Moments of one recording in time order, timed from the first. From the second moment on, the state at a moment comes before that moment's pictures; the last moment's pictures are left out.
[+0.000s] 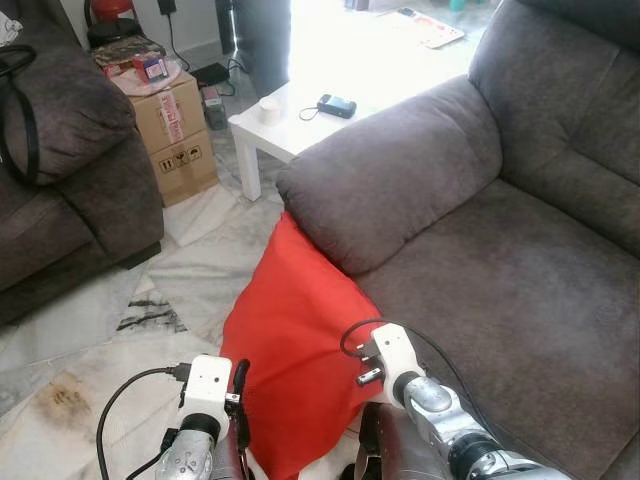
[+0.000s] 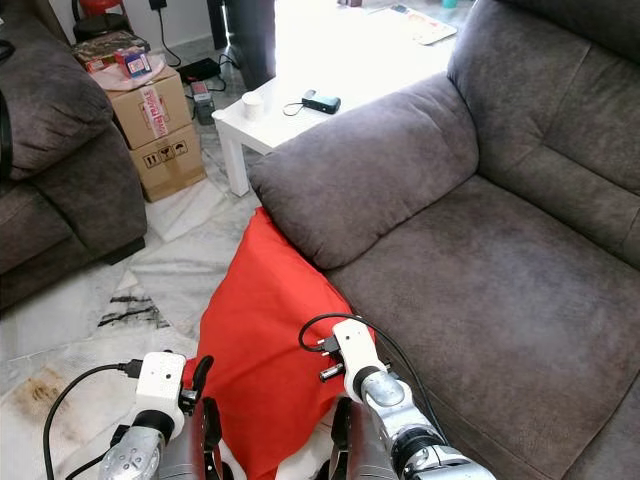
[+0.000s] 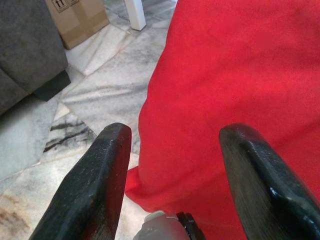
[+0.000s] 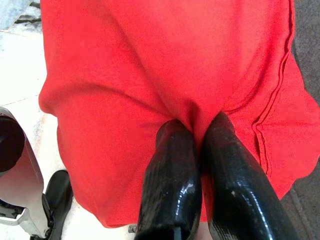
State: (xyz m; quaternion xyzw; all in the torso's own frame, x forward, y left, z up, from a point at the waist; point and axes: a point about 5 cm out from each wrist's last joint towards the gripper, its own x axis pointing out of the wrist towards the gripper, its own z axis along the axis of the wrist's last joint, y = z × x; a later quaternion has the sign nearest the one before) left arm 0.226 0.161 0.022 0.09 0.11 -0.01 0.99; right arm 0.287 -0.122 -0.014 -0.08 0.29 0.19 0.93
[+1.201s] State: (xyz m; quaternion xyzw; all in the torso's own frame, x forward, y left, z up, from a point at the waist) left arm 0.234 0.180 0.036 0.10 0.07 0.03 0.99; right arm 0.288 -0.130 0.007 0.07 0.15 0.19 0.97
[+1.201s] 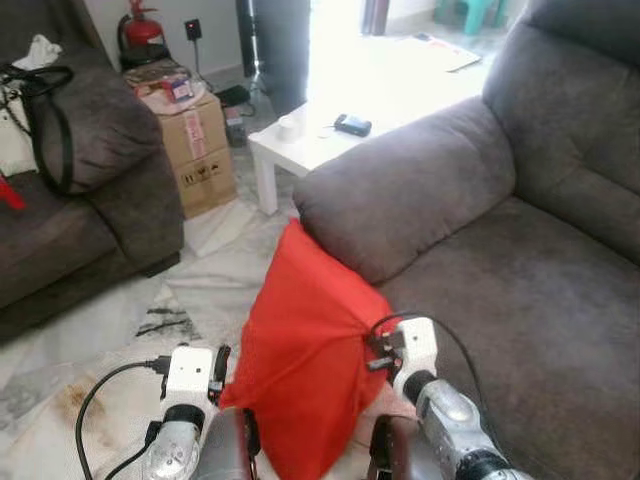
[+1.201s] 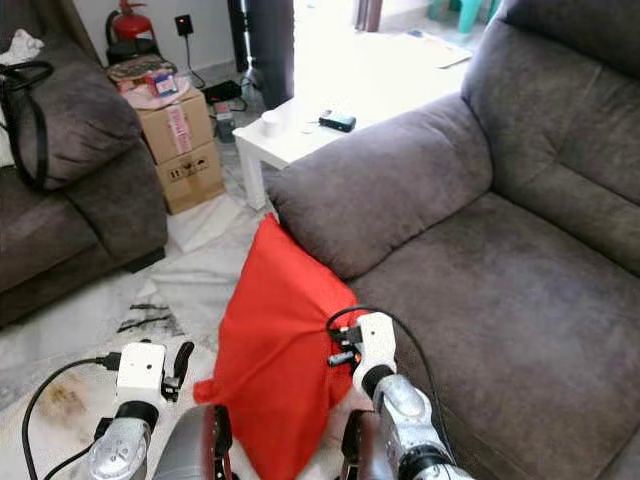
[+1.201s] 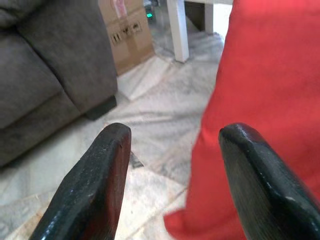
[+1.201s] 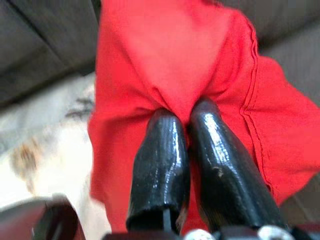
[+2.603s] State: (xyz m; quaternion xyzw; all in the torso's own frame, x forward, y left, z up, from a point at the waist) left arm 0.247 0.175 0.048 0.09 0.04 0.02 1.00; right arm 0.294 -0.129 0.025 0.11 0.11 0.16 0.97
